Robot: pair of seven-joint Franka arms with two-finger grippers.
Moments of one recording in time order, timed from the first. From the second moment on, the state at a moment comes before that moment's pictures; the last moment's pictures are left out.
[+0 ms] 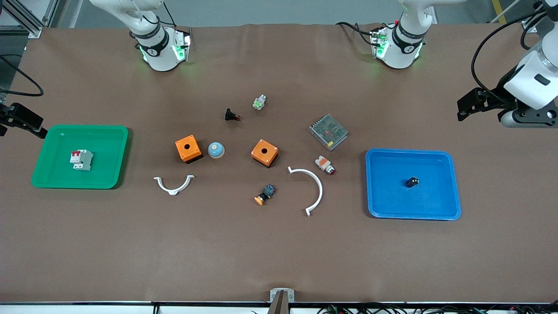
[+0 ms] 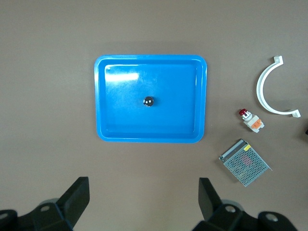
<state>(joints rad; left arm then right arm) 0.03 0.01 -0.15 -1.56 0.01 1.57 -0.08 -0.05 0.04 -0.02 -1.50 -0.01 1.66 0.00</state>
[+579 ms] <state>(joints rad) 0.03 0.07 -0.15 -1.56 0.03 1.57 -0.07 -0.05 0.04 -0.02 -1.50 -0.01 1.66 0.00</state>
